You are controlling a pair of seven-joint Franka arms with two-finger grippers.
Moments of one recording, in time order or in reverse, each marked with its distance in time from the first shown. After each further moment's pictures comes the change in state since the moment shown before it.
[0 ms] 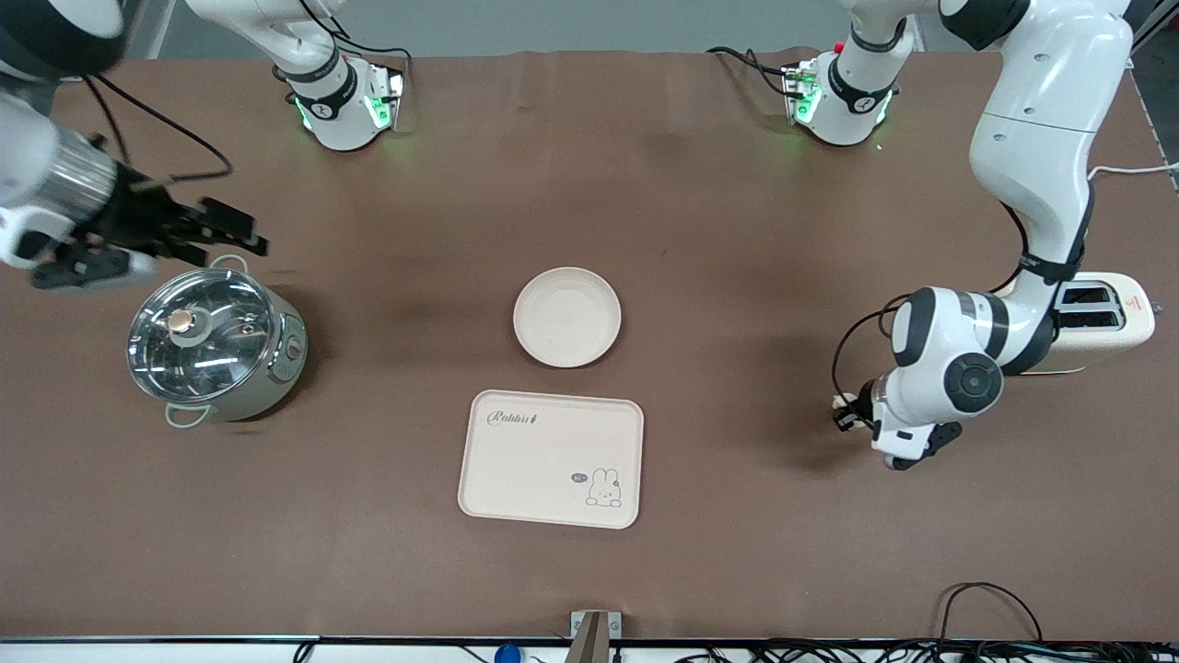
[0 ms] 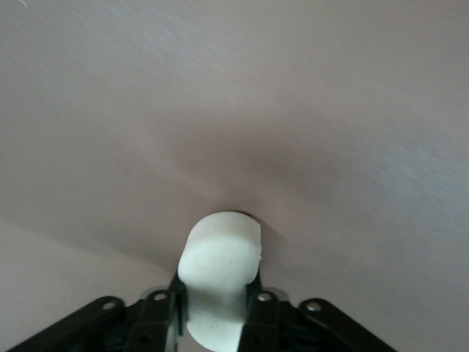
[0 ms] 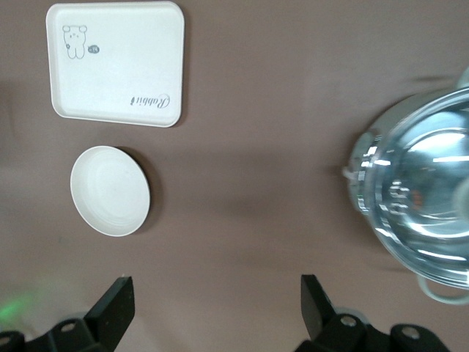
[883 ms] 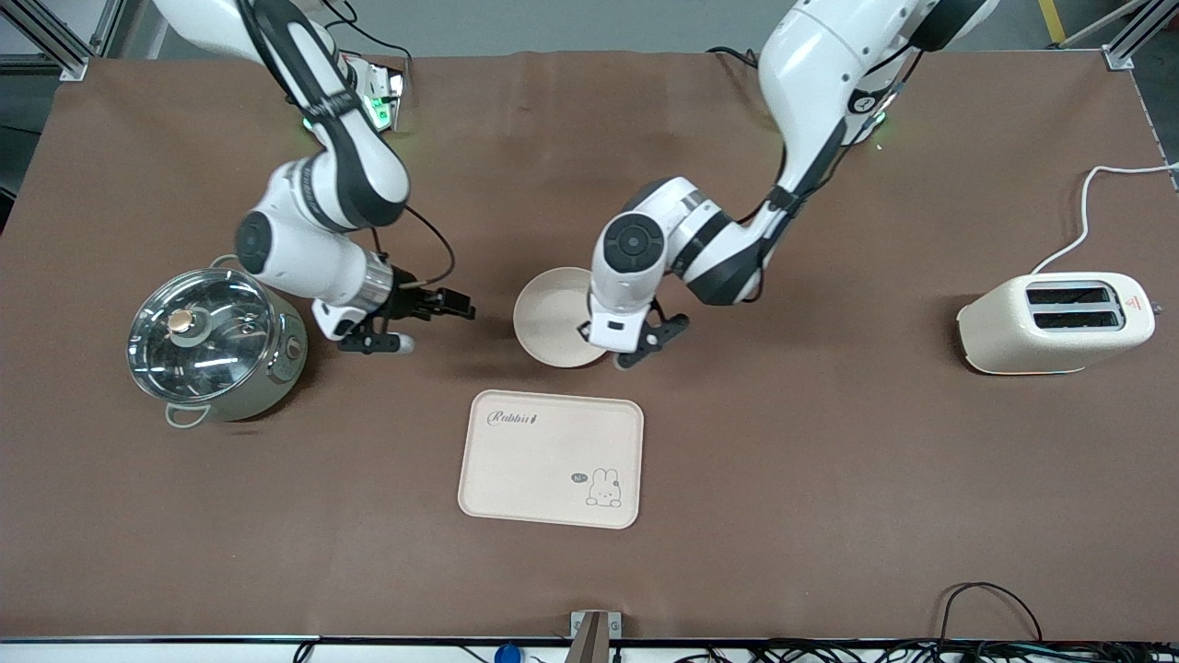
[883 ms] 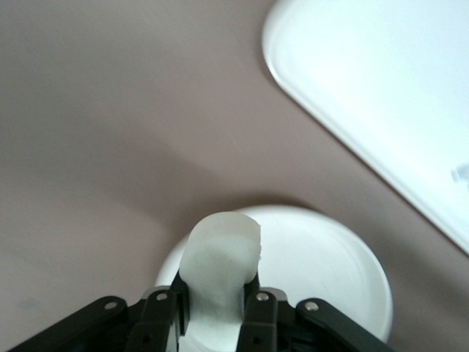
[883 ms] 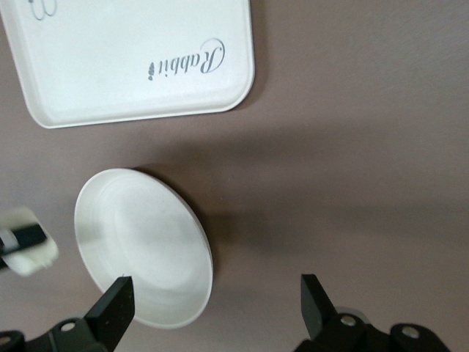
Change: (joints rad) left arm -0.592 0.032 -0.068 0.215 -0.075 -0.069 -0.630; right arm 0.344 0.331 0.008 -0.269 0.394 0.668 0.059
